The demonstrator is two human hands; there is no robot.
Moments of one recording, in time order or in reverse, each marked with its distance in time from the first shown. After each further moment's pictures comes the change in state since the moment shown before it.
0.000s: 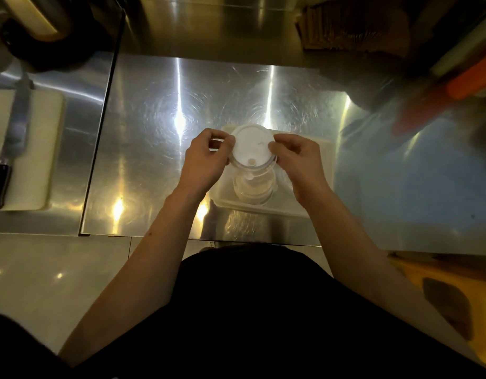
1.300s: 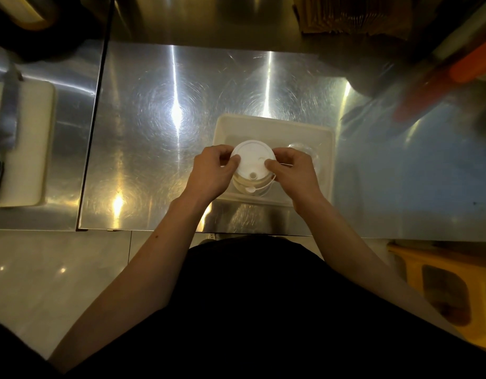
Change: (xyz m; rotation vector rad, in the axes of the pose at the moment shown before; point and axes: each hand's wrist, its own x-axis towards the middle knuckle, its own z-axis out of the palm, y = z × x) left_hand -0.015 -0.021 0.014 0.272 -0.156 0.052; right_hand -0.014 0.037 -0.004 -0.183 -0.031 0.028
